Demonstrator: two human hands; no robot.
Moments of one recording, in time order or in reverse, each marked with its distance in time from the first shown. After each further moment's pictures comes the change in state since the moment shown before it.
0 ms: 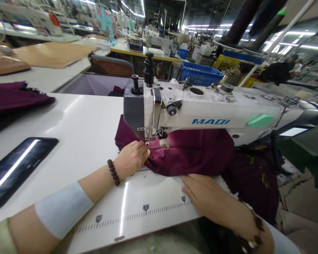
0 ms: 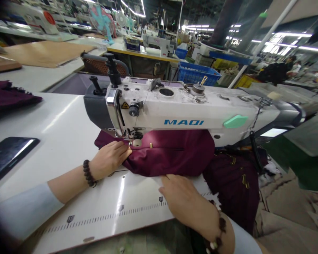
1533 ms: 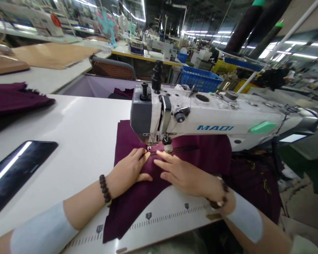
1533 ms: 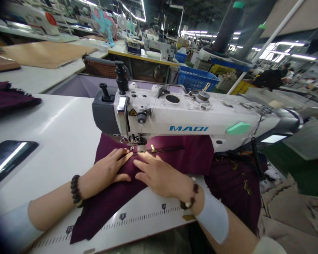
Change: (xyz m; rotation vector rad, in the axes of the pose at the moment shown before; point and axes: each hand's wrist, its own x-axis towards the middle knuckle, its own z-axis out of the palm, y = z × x) left_hand -0.019 0.008 -0.002 -0.306 -0.115 -0.274; right_hand 0.052 -0.030 -0.031 0.037 0.037 -0.371
